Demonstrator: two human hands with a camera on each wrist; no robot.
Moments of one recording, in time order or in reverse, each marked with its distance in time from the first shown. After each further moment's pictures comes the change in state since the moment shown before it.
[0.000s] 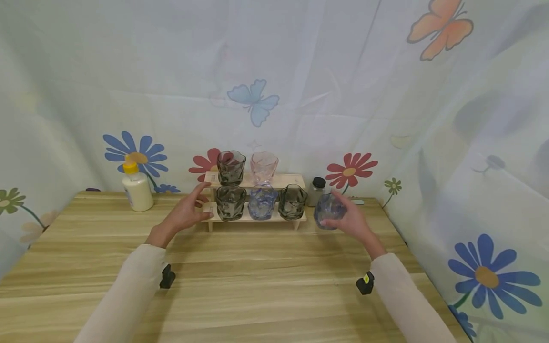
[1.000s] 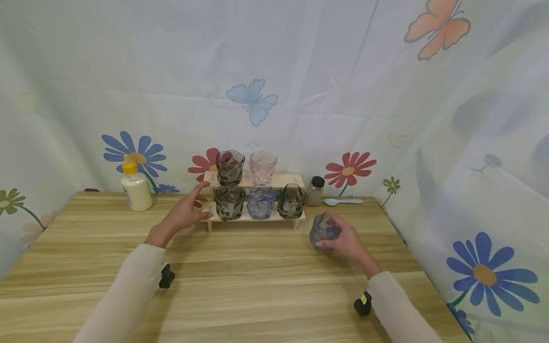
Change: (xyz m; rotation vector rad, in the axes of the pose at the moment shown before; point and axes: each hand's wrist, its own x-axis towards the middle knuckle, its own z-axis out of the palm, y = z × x) left_hand 0.002 -0.003 0.000 -0.001 -0.002 -0.004; right_hand -0.033 0.025 0.036 0.030 -0.054 0.049
